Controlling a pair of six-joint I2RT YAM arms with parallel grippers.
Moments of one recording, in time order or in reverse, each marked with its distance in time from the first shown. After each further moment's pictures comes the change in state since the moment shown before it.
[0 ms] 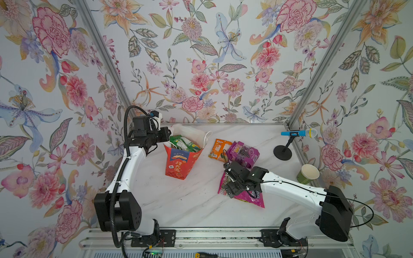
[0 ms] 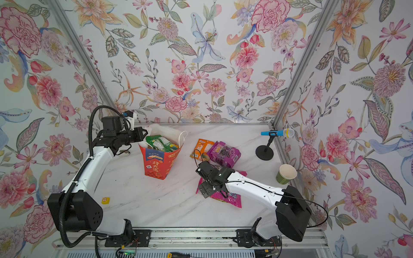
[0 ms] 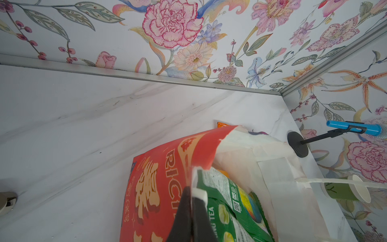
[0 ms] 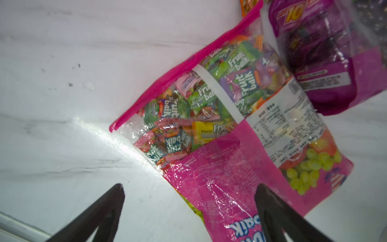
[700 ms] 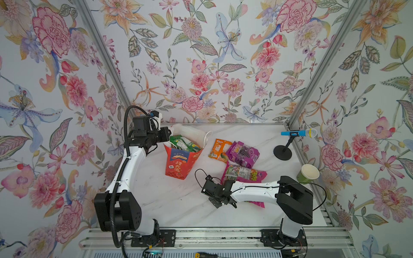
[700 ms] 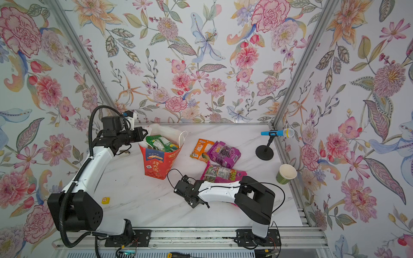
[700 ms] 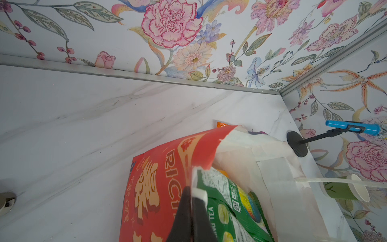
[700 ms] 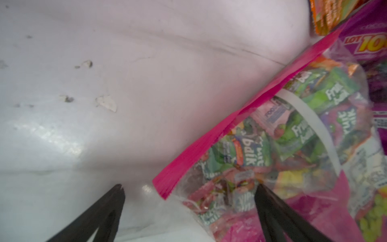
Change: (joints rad) left arm 0.000 0.000 0.000 0.001 0.004 0.000; right arm 0.217 0.347 0.083 0.145 0.244 0.125
